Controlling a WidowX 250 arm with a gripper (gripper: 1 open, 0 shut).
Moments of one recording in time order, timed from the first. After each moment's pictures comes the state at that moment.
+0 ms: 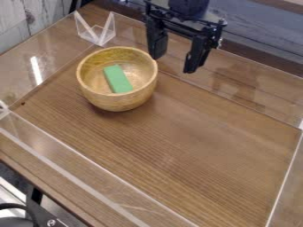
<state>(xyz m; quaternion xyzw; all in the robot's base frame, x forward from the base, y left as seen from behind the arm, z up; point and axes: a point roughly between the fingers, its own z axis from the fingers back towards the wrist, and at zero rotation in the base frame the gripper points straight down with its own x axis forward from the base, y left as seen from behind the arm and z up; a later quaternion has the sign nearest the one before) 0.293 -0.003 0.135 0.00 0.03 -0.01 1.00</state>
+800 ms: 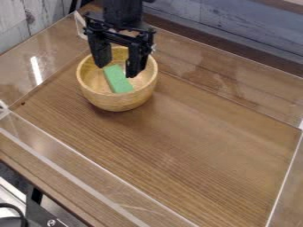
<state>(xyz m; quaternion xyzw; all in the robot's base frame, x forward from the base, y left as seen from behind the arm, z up) 0.265 0.086 0.112 -0.01 0.02 0.07 1.00</state>
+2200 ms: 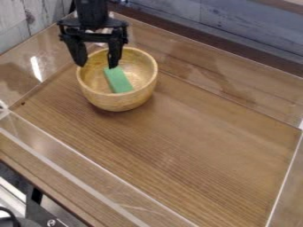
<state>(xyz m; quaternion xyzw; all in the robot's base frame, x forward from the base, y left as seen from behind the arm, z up) 0.288 0.131 0.080 -0.02 -0.01 0.23 0.97</state>
